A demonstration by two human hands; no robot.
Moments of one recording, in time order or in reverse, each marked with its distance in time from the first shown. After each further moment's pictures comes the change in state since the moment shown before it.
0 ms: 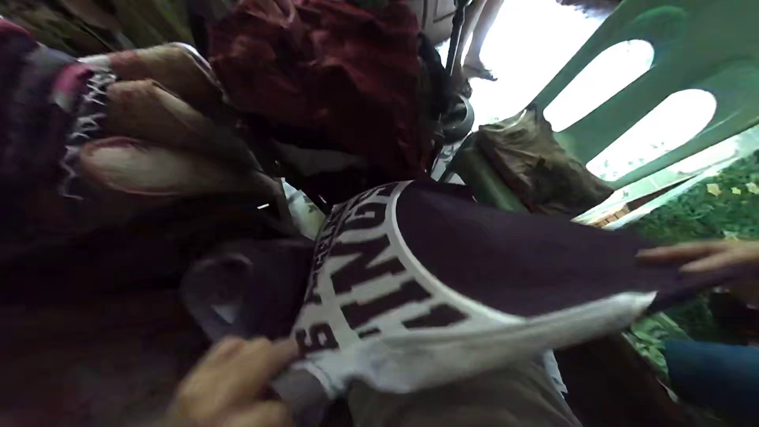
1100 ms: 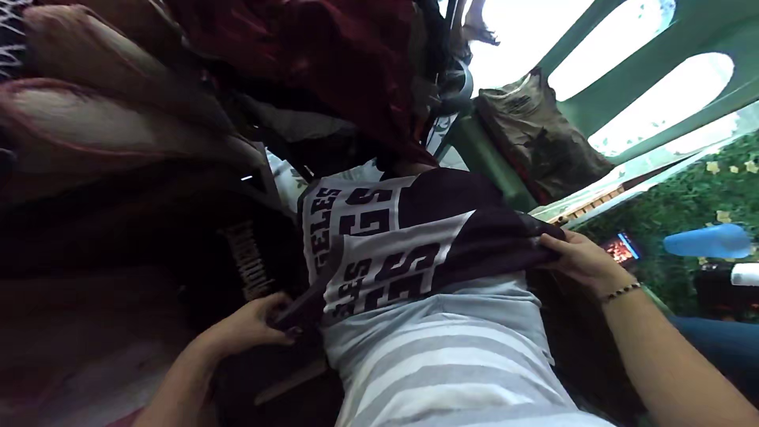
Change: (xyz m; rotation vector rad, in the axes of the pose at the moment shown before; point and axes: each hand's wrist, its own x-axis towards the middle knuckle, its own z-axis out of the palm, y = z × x) left_hand -0.044 -0.124 0.101 -0.596 -0.806 -0.955; right_hand 0.054 0.134 0.104 0.554 0.321 0.709
